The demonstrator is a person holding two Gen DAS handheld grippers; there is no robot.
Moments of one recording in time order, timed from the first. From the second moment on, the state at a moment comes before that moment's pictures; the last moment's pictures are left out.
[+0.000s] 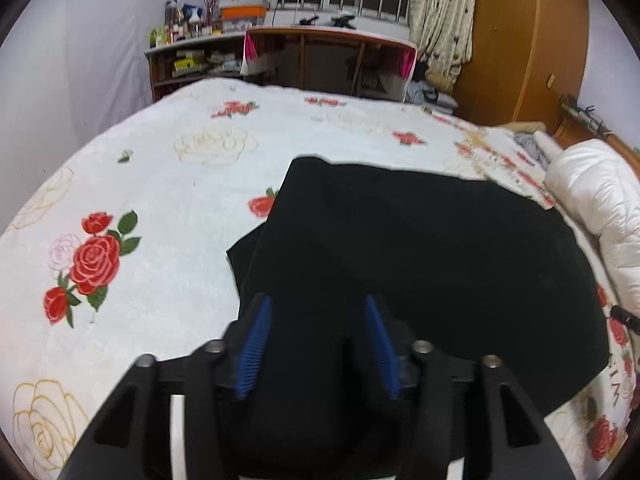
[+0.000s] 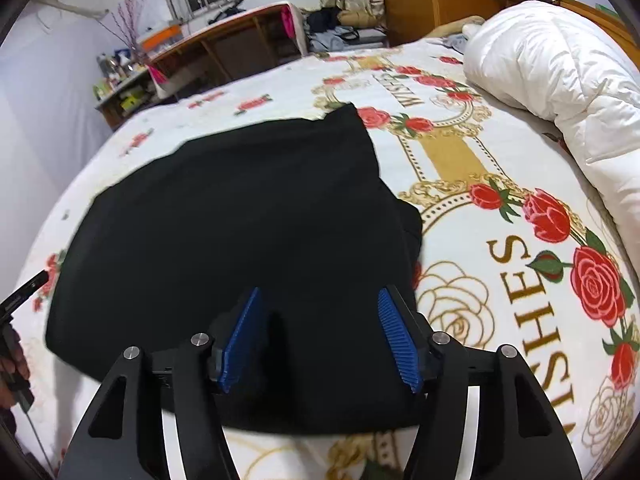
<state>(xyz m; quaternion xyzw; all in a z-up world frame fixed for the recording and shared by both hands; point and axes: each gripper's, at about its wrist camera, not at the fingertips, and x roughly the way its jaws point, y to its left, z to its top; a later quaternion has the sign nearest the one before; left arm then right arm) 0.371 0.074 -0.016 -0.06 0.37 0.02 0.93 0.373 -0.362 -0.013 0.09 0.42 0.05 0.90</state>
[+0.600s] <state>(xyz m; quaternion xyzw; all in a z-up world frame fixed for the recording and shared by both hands) 0.298 0.076 -0.003 -0.07 0.38 0.02 0.92 0.302 -0.350 0.002 0.10 0.41 0.08 0.90</state>
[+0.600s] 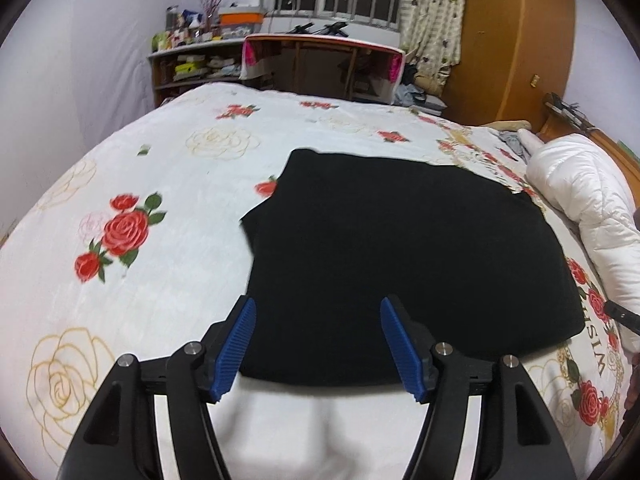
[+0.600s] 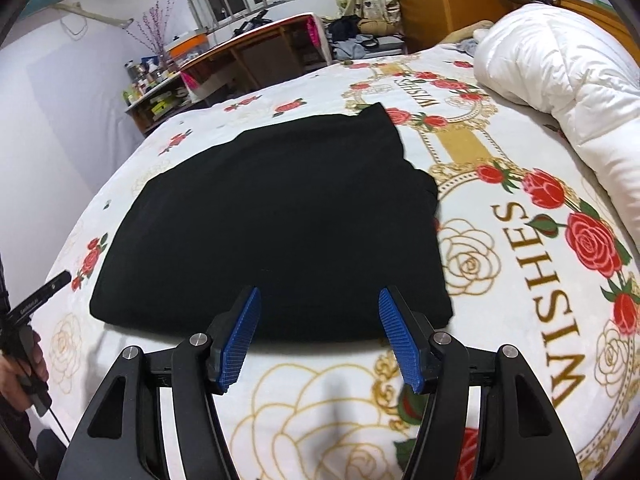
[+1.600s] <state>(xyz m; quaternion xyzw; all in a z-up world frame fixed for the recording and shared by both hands) 0.422 0.030 -0.025 -0.03 0.38 -0.03 0.92 0.415 -0.306 -0.019 0.04 0.41 0.13 0.90</state>
